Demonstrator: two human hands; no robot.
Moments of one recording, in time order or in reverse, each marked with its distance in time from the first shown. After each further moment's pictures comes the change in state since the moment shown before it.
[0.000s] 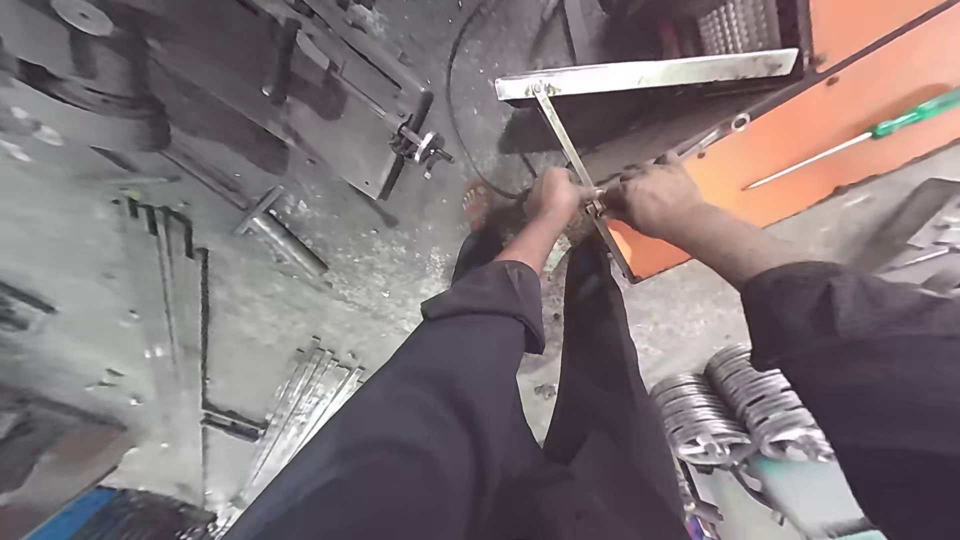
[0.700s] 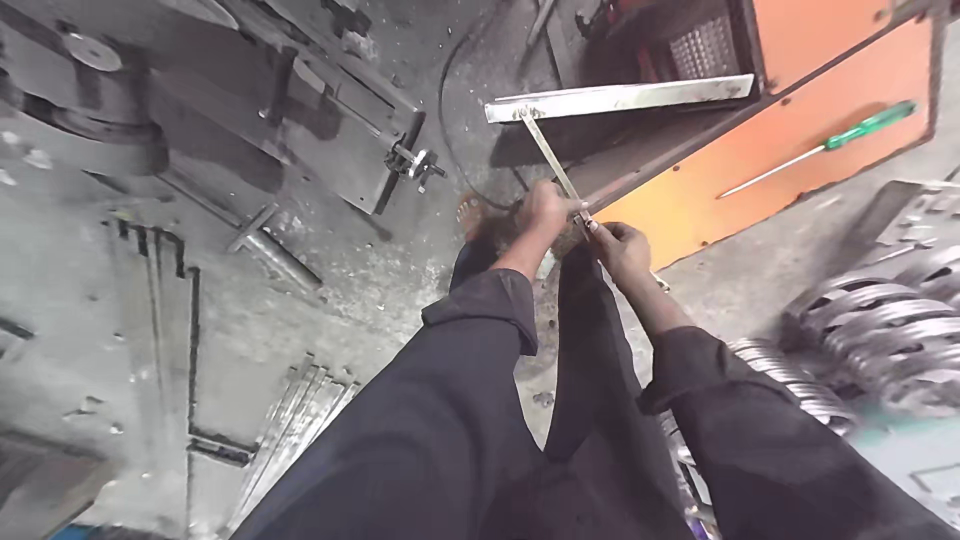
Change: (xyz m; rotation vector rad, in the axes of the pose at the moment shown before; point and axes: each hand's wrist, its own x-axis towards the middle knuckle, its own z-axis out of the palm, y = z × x) left_hand -0.010 0.004 0.000 -0.004 0.023 0.002; right_hand -0.032 -0.056 0.080 1.186 0.284 0.783
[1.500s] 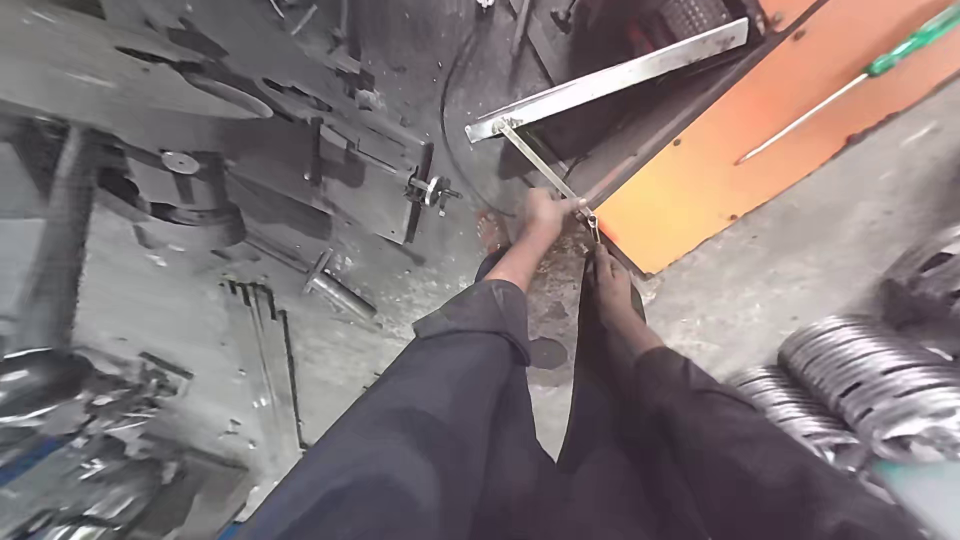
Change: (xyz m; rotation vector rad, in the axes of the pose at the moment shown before) left_hand -0.002 -0.002 0.000 0.054 0.026 0.047; right_hand -0.031 0.052 0.075 0.405 -0.003 0.043
